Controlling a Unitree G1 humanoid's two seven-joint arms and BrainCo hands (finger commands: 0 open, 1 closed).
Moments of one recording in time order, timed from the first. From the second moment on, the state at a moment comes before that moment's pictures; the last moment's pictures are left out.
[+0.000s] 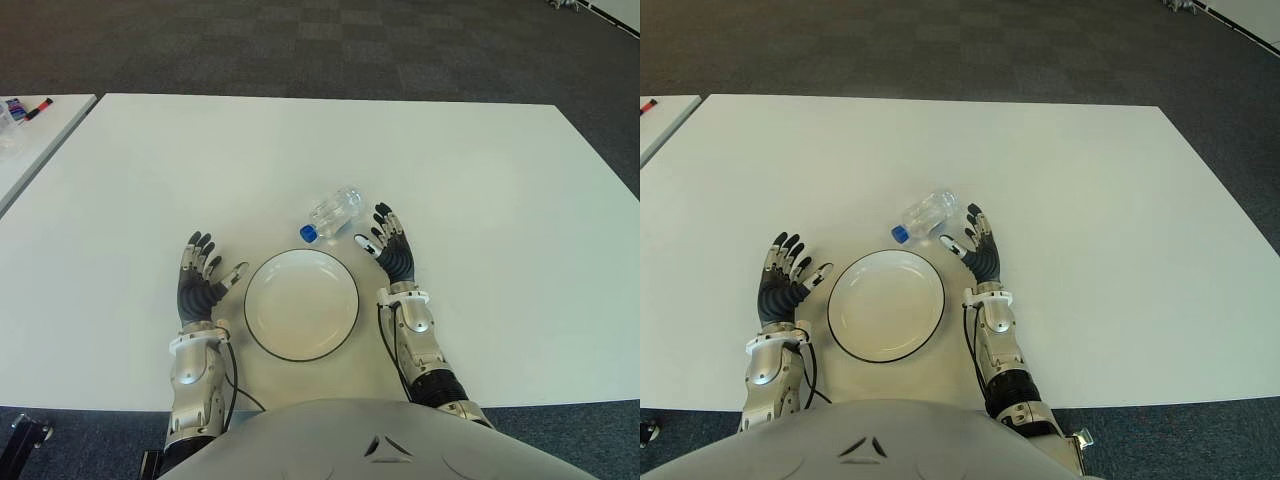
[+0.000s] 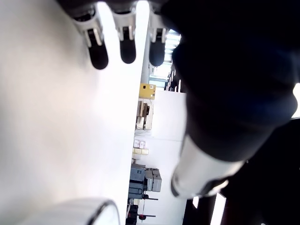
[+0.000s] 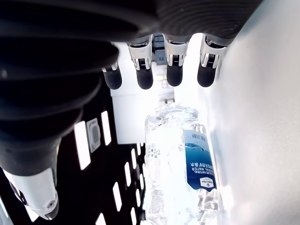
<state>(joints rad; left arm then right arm) 0.37 -0.07 0.14 0.09 -0.10 -0.33 0.05 -0.01 0.06 0.10 0.54 0.03 -0.49 -0.06</state>
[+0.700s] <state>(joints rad) 0.37 -0.08 0.14 0.09 -0.10 -0.31 0.05 -0.01 0.06 0.10 0.53 0.04 -0.48 -0.05</state>
